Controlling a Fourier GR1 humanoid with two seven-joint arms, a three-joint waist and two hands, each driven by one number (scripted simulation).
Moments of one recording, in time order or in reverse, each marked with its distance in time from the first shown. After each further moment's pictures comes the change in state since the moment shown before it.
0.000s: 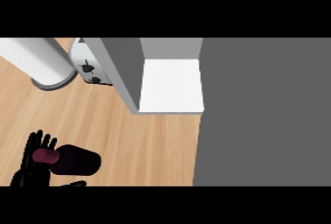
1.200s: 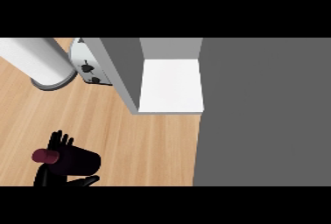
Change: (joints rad) left arm -0.117 -0.020 0.026 0.313 -0.037 -0.066 -0.159; right arm -0.007 0.019 -0.033 -0.003 0.001 0.034 0.012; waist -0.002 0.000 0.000
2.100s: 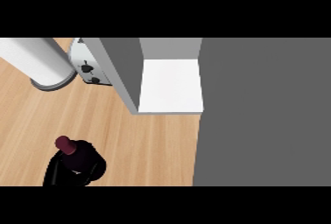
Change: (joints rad) left arm -0.098 0.020 -0.012 0.161 0.000 -0.113 -0.106; right arm -0.011 0.021 0.013 -0.003 0.002 -0.001 0.030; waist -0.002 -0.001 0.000
